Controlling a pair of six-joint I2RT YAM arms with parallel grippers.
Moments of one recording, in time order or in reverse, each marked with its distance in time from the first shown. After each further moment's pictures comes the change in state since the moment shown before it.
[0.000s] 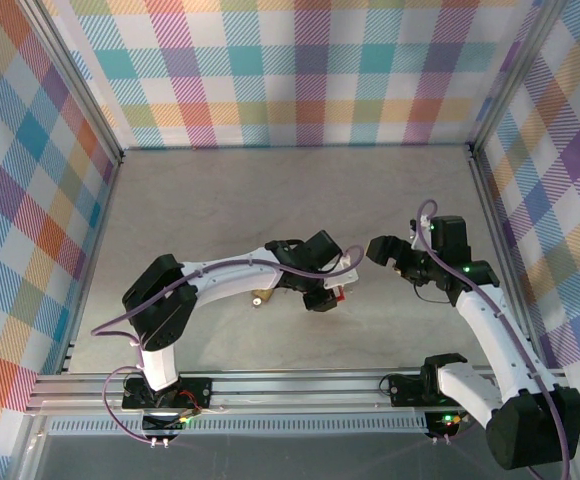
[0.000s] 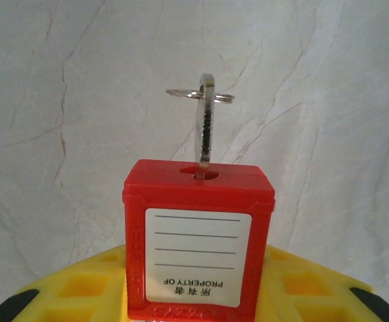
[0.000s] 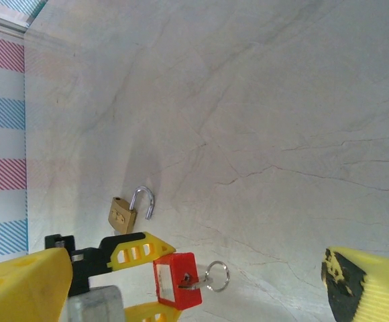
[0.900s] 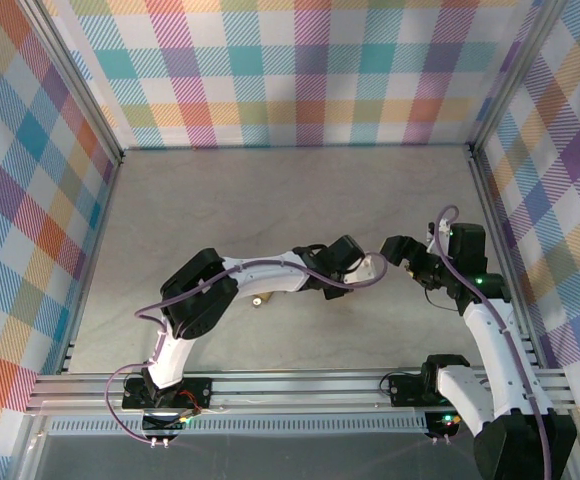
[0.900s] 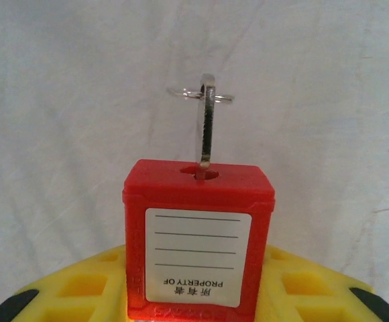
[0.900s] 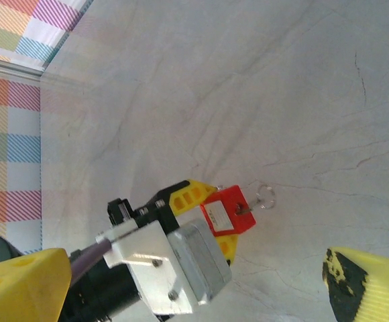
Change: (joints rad) left arm -0.050 0.222 0.114 0.227 -0.274 0.119; right arm -0.138 -0.091 -0.050 -0.001 -0.060 0.007
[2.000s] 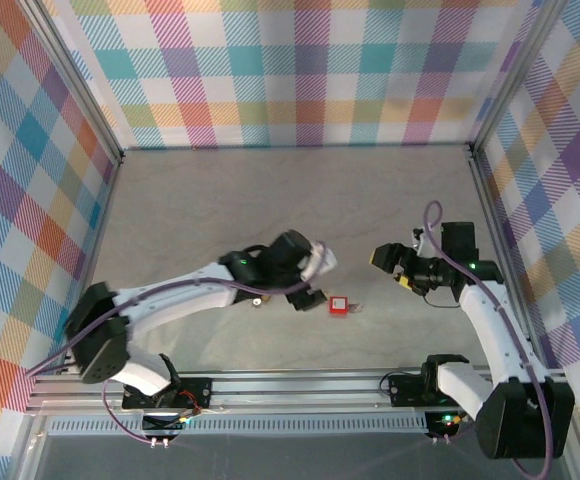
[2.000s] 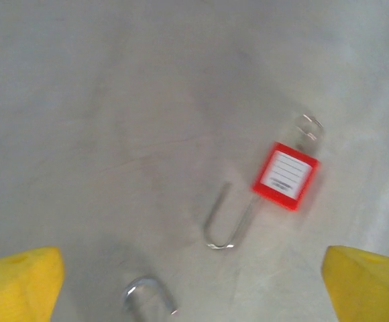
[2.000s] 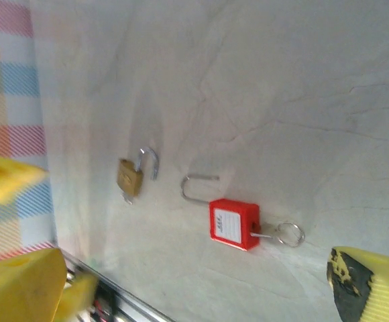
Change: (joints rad) left arm 0.100 -0.629 -0.349 -0.067 0.038 -0.230; right arm 0.064 0.169 0.054 -0.131 -0.130 -0.171
